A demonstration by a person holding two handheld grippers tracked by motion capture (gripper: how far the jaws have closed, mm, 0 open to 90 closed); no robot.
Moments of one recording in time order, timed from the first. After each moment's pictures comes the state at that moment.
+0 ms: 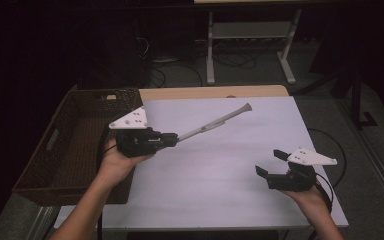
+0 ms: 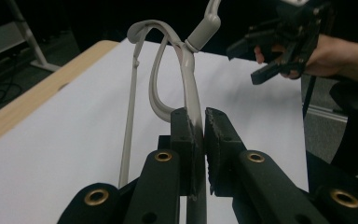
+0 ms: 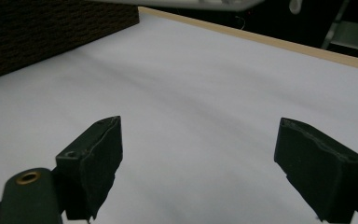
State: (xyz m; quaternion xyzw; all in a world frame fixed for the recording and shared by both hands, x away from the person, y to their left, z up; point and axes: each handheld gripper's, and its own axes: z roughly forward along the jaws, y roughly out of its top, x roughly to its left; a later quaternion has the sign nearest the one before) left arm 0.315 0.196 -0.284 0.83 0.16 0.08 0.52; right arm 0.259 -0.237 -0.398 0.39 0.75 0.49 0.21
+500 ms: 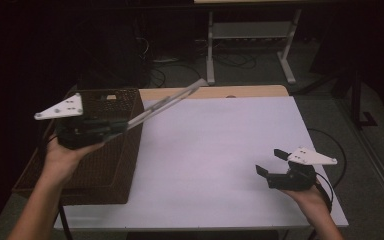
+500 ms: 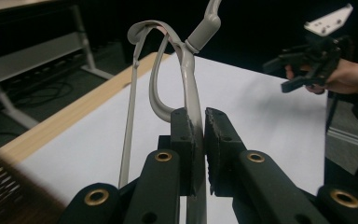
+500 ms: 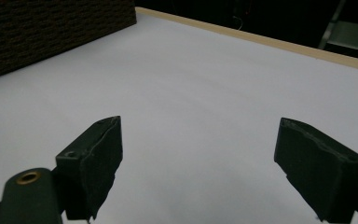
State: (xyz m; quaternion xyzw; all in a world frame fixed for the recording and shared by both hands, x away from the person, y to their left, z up) left arm 0.305 0.308 -0.250 0.80 0.23 0.14 0.54; right arm 0.260 -0.238 -0.398 0.39 0.75 0.49 0.21
